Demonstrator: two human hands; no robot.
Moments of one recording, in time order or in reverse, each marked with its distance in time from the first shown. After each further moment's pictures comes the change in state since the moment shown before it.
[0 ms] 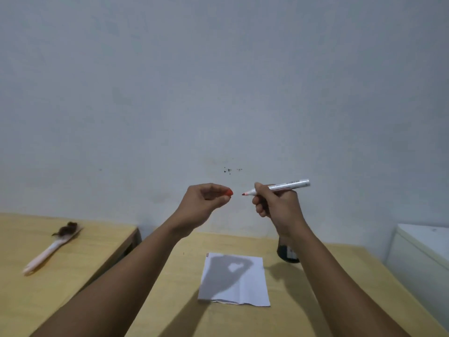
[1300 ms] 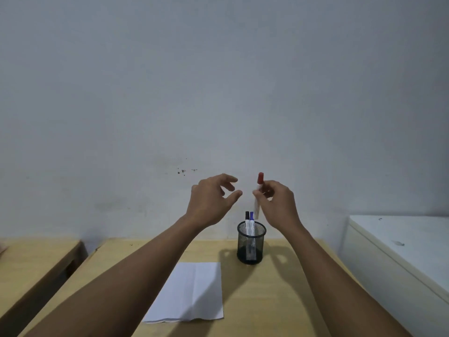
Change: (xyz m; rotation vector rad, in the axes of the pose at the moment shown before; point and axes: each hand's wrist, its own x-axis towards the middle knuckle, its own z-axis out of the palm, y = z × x) left_hand 0.069 0.004 0.136 0.590 0.106 0.327; right_hand 0.053 0.018 -0.122 -0.718 0.225 -0.241
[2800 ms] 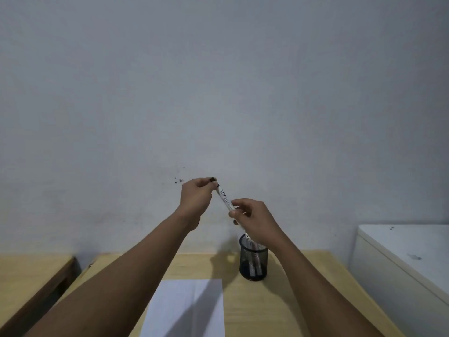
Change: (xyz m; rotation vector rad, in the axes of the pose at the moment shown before) left_hand 0.040 -0.018 -0.003 -0.691 0.081 -0.590; right_hand 0.012 0.007 0.046 0.111 -0.376 0.098
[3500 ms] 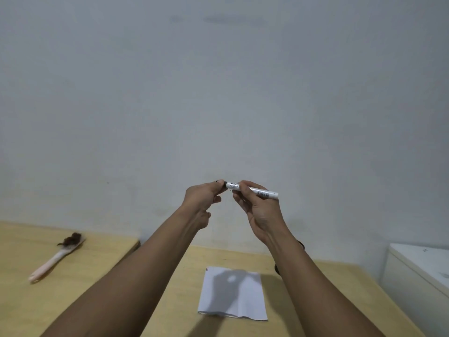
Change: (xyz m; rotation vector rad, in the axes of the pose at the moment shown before) left_hand -0.089 0.058 -0.126 -0.197 0.043 -0.228; right_hand -0.059 -0.142 0.076 1.105 0.038 0.002
